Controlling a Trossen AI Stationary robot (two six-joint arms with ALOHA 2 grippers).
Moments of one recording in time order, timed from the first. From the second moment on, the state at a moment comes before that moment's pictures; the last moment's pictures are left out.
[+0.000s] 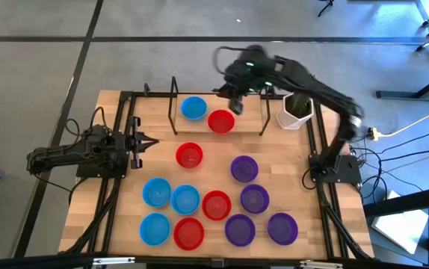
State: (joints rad) left arm 0.17 0.08 0.15 0.15 0.12 0.33; right arm -0.39 1.66 2.02 -0.89 -0.21 -0.19
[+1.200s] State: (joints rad) left arm 0.17 0.08 0.15 0.16 0.12 0.34; right arm 0.03 0.65 0.24 0.53 -0.07 -0.24
